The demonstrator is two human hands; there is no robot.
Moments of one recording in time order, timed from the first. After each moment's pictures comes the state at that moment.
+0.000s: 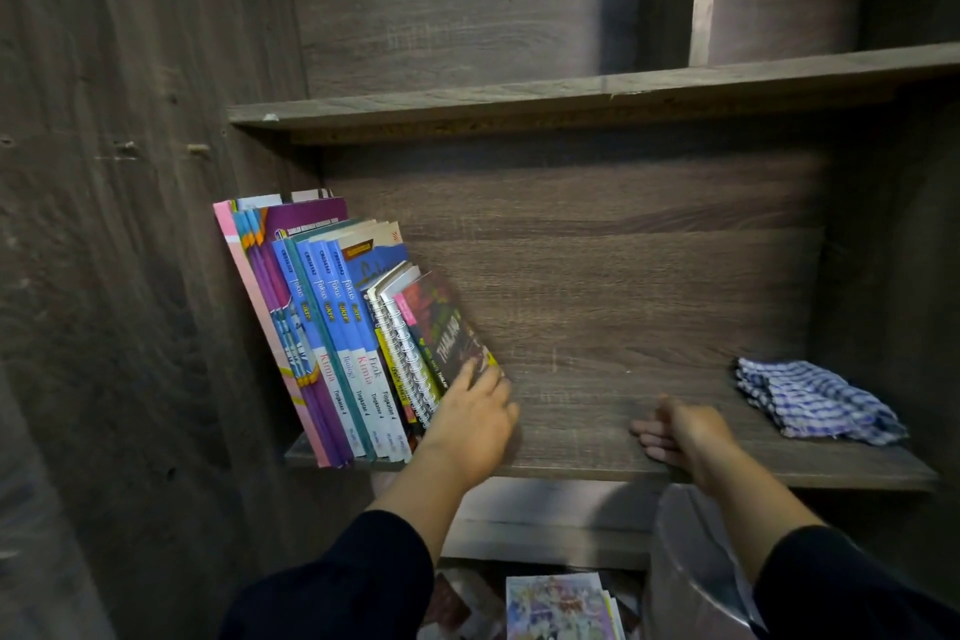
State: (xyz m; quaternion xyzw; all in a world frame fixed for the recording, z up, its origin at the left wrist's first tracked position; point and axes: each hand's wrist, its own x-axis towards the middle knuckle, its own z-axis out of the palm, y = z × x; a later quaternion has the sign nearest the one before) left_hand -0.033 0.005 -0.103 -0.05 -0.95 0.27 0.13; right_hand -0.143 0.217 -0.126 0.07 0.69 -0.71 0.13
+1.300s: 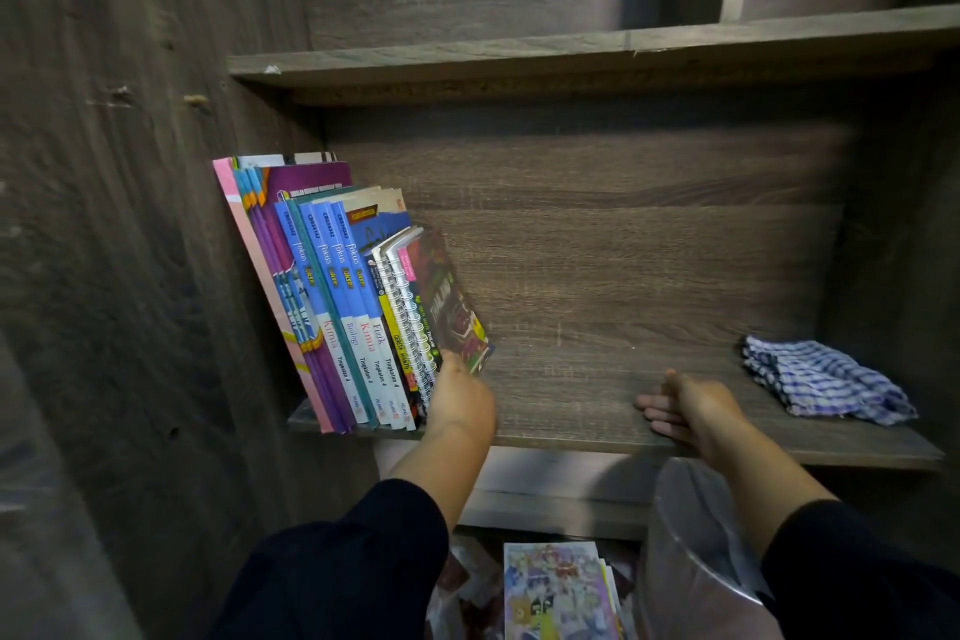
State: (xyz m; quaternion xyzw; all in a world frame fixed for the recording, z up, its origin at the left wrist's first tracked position) left_hand -0.036 0.010 -0.111 0.10 -0.89 0.44 -0.05; right_hand -0.148 0.218 -0.129 0.06 0.69 -0.71 0.13
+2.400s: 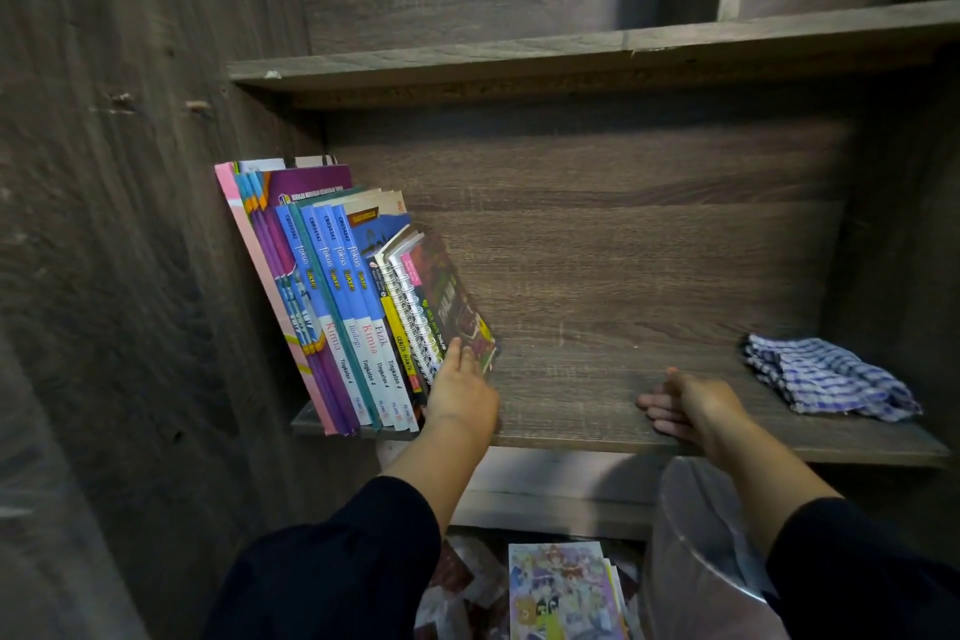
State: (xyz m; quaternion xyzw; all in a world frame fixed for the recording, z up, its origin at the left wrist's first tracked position) left_hand -0.043 0.000 -0.112 0.08 -0.92 0.39 -0.01; right_hand -0.151 0.217 -0.129 0.07 0.70 -0.70 0.13
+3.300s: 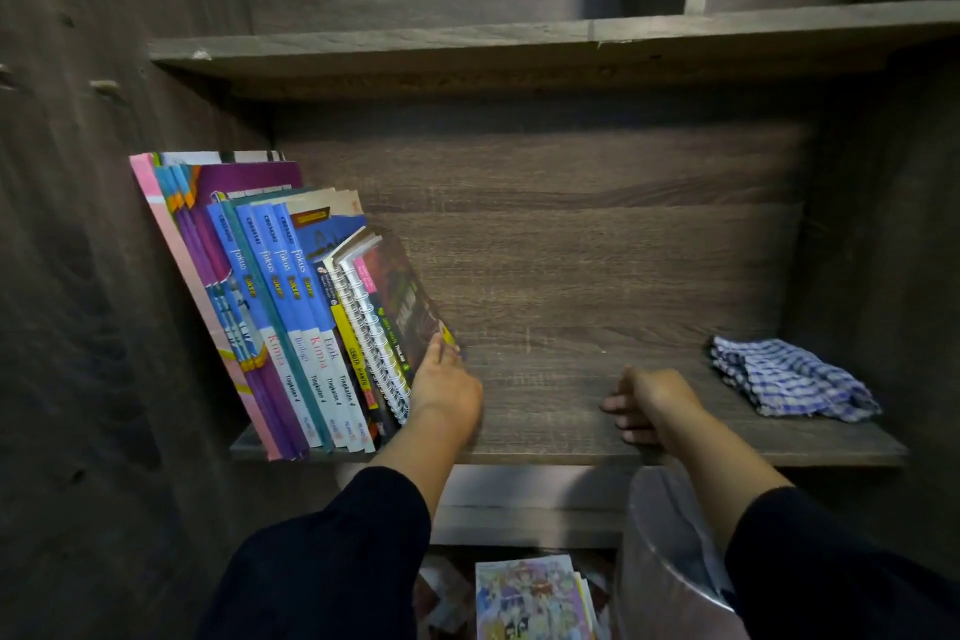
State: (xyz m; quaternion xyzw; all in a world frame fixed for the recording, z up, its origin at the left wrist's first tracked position) left_hand -0.094 -0.001 -0.116 0.08 -0.94 0.34 -0.01; right_hand -0.161 0.210 -0.126 0.08 0.76 -0.64 0.12
